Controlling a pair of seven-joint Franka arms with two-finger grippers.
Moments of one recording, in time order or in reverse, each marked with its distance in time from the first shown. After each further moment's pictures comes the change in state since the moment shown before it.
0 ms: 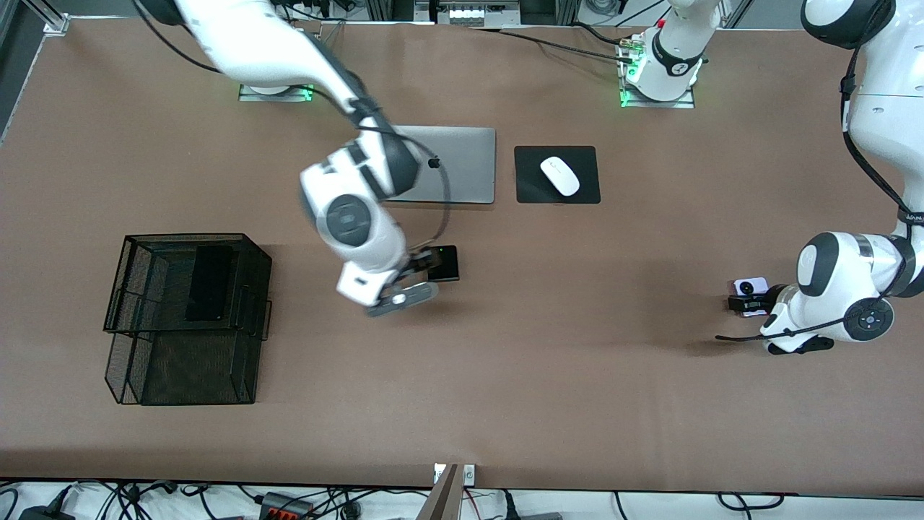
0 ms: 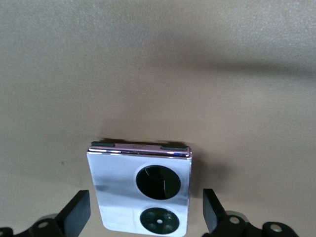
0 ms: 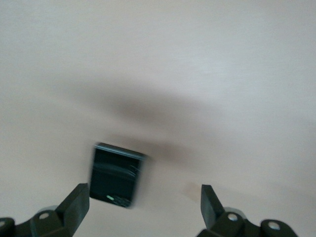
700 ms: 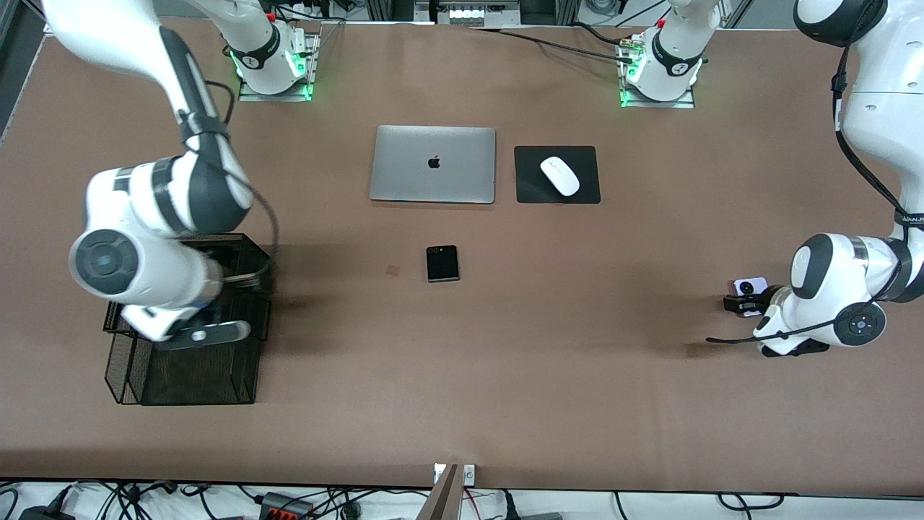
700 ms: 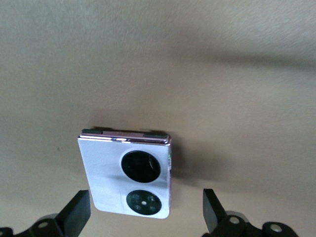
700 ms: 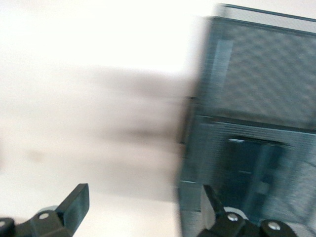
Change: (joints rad) left arm -0.039 -0.011 0.001 0.021 0.000 -0.060 -0.040; right arm -0.338 -0.176 -0.042 0.008 -0.050 -0.322 -0.214
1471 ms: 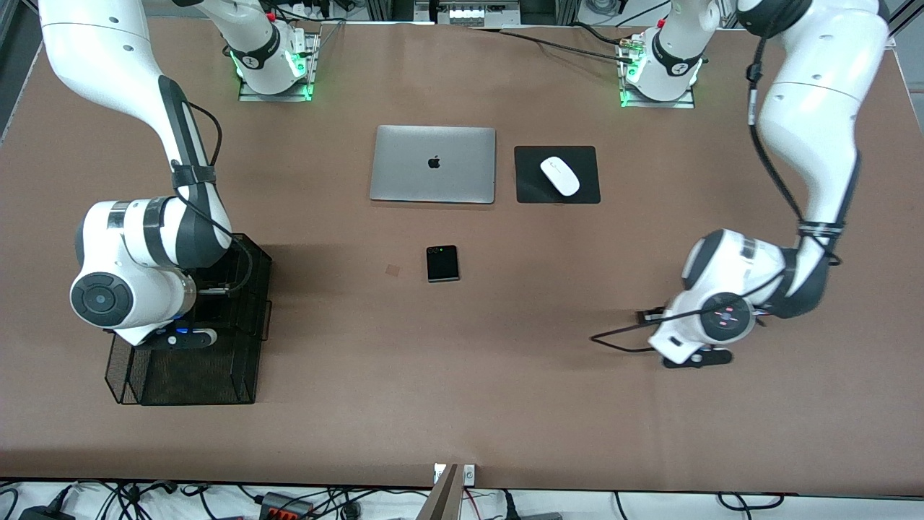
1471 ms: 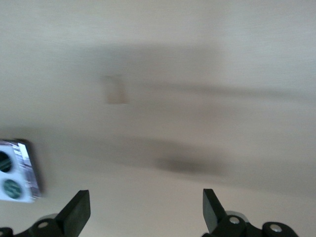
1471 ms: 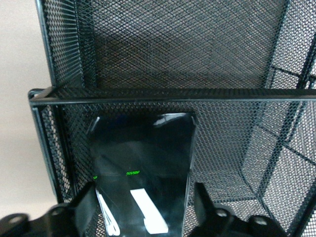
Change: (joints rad) left arm -0.281 -0.012 -0.002 0.081 -0.005 0.006 -0.175; right arm -0.018 0.073 -0.175 -0.076 -0.076 -0.021 -0.005
